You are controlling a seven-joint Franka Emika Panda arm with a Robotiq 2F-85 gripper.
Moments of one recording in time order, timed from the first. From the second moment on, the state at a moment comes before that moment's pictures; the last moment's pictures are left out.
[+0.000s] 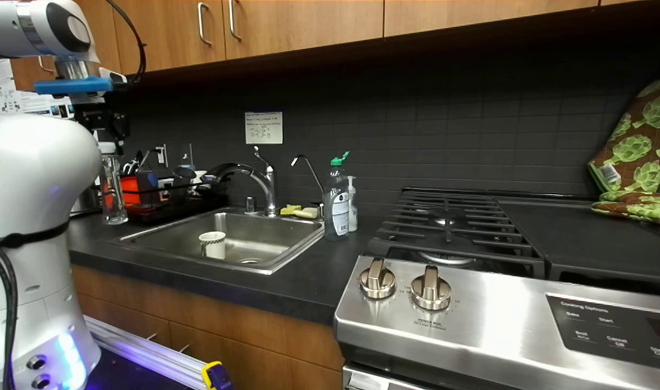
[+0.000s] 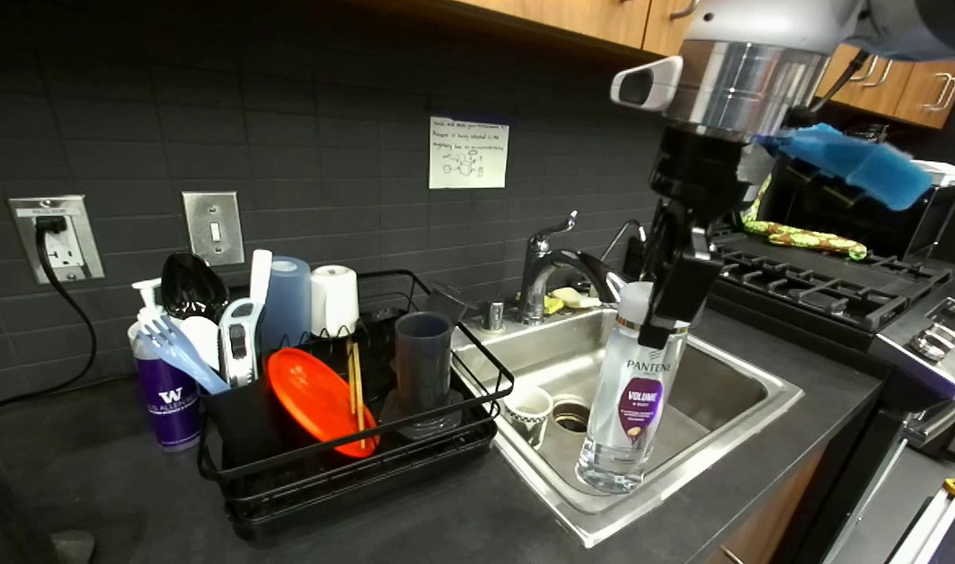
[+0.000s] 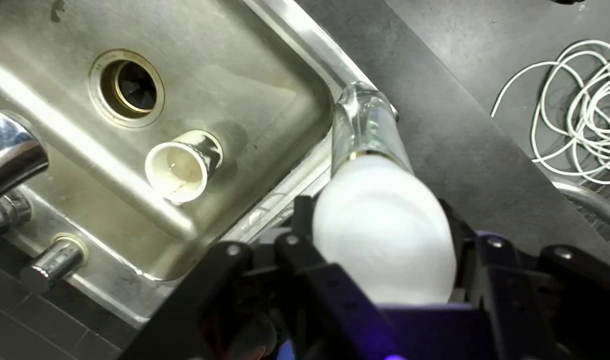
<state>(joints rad) 0.40 -0.62 0.33 -2.50 0.09 2.00 -0.09</state>
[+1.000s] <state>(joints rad) 0.44 -0.43 0.42 -2.37 0.09 2.06 -0.08</state>
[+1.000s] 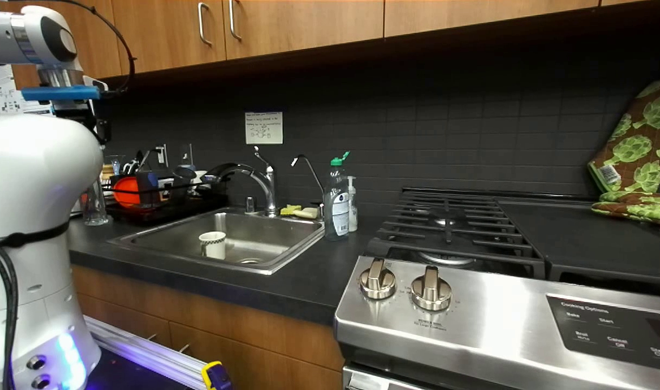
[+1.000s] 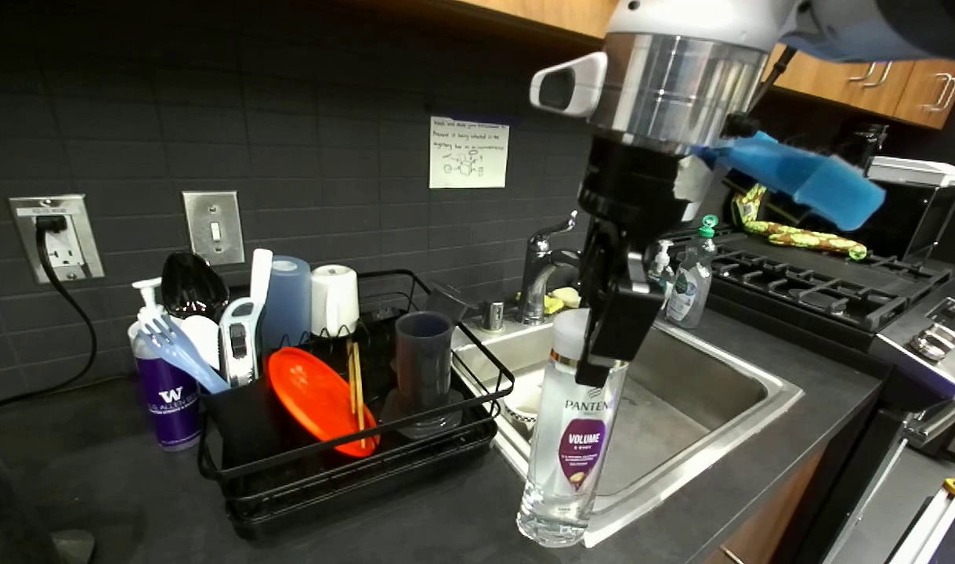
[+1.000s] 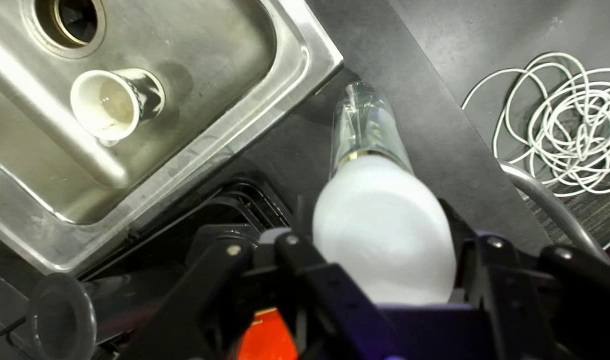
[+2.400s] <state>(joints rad) 0.44 -0.21 0.44 -2.30 -0.01 2.21 -0.08</state>
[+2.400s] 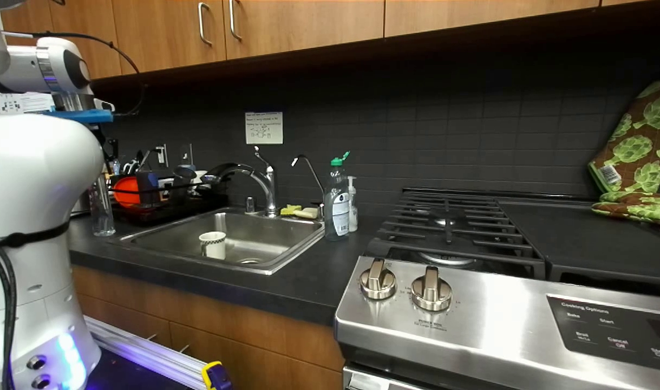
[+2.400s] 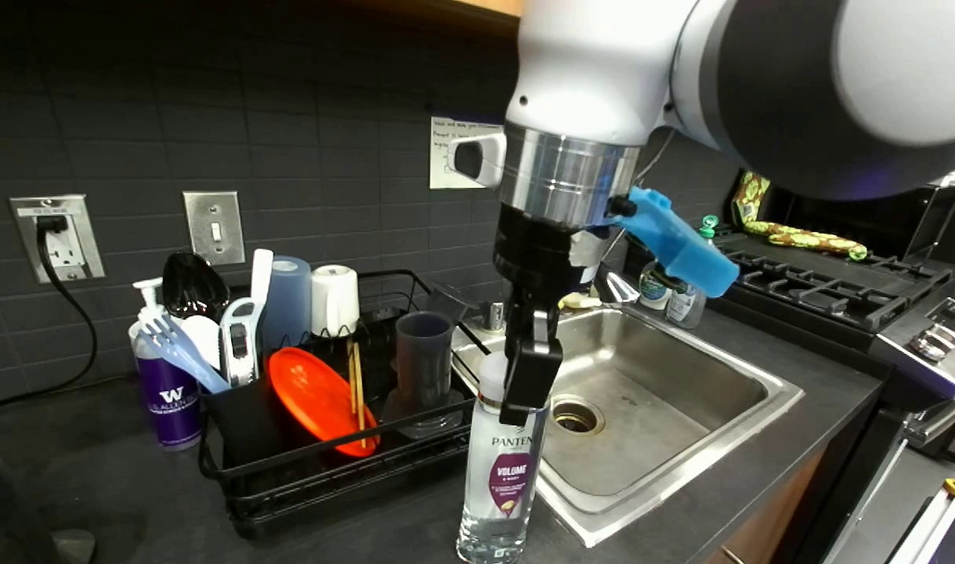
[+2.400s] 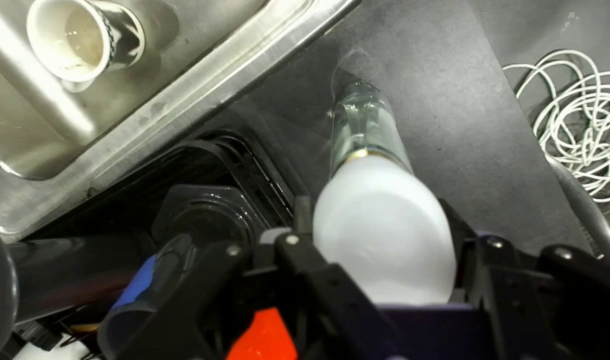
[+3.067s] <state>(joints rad) 0.43 -0.20 0.44 -2.29 -0.04 2.22 -0.07</state>
